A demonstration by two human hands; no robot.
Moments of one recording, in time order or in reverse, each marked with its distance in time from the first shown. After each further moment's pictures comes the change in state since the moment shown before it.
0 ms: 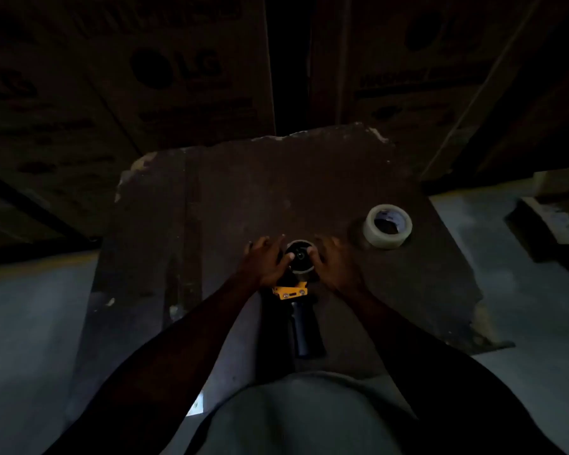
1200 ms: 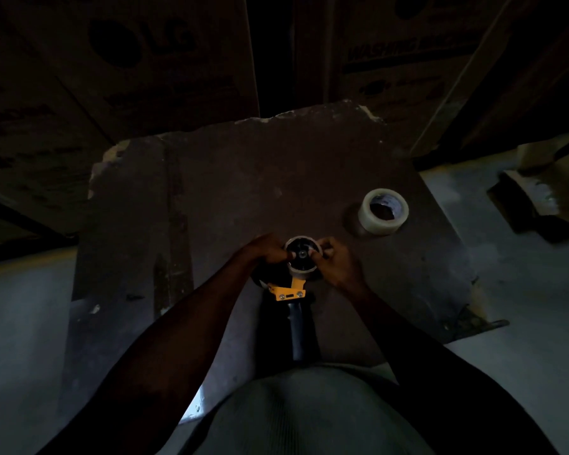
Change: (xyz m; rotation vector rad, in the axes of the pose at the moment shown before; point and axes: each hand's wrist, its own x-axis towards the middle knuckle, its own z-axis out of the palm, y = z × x) left_hand 0.035 0.016 -0.018 -0.137 -0.403 -0.070; right_hand -0.003 0.019 0.017 0.351 -0.052 0.349
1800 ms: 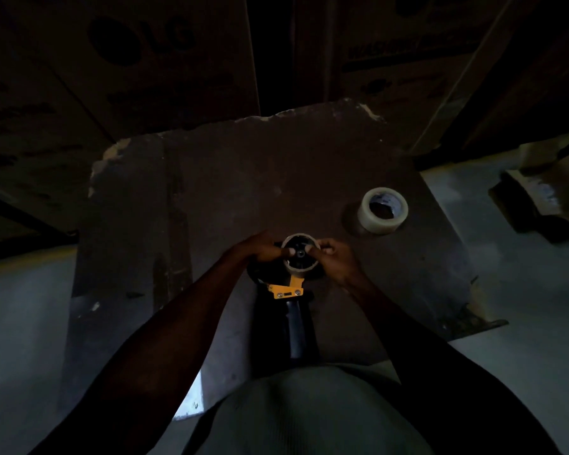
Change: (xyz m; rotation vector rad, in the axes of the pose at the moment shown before) left_hand -0.007 -0.006 -0.005 -0.128 -0.044 0.114; right_hand 0.005 -0.001 -0.001 0.267 -0.077 0.152
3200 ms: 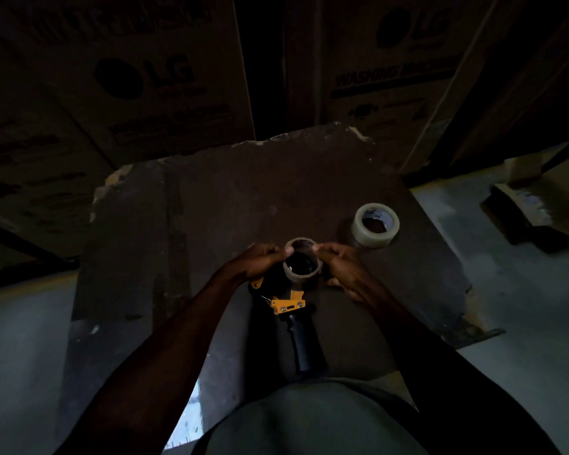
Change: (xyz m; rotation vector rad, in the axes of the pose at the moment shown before) left_hand -0.011 -0.007 -0.004 -0.323 0.094 0.017; right_hand -0.021 -0.043 -0.021 0.171 -0.069 0.061
